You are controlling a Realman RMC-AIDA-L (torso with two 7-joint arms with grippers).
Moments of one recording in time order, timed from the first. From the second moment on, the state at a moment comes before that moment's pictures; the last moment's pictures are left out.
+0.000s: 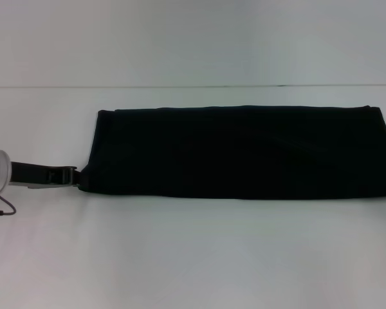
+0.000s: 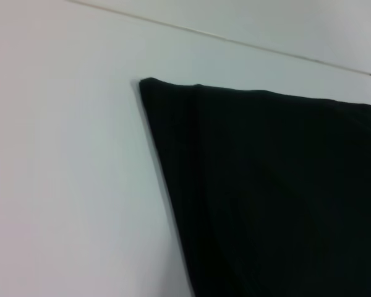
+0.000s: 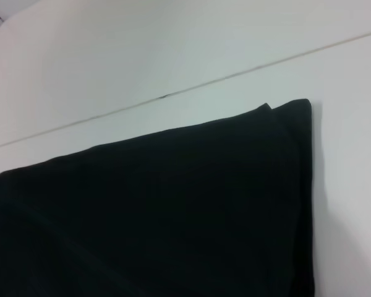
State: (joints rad) left arm -0.68 -2.05 0.53 0.72 2.56 1.25 -2.27; right arm 0.51 1.88 -0.41 -0.56 -2.31 -1.23 1.97
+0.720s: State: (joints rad) left arm -0.67 -2.04 0.47 0.77 2.56 1.32 -2.28; right arm 0.49 1.89 -0.29 -0.64 -2.31 -1.34 1.96
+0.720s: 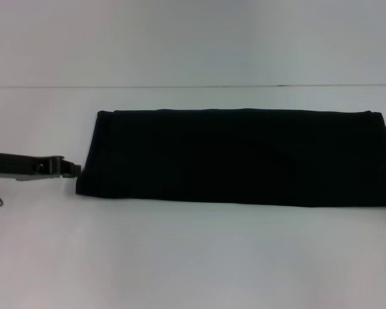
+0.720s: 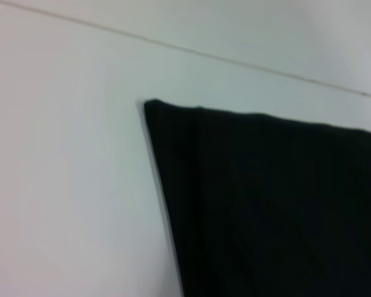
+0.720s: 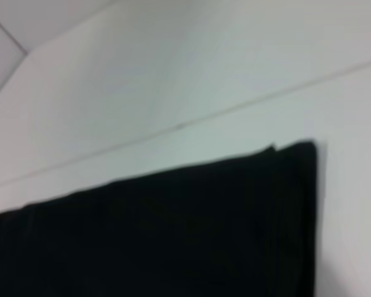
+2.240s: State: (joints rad) left arm -0.76 -1.98 0.38 0.57 2.65 1.44 -2.79; right arm 0.67 1.92 -0.44 -0.70 -2.23 -1.47 1.83
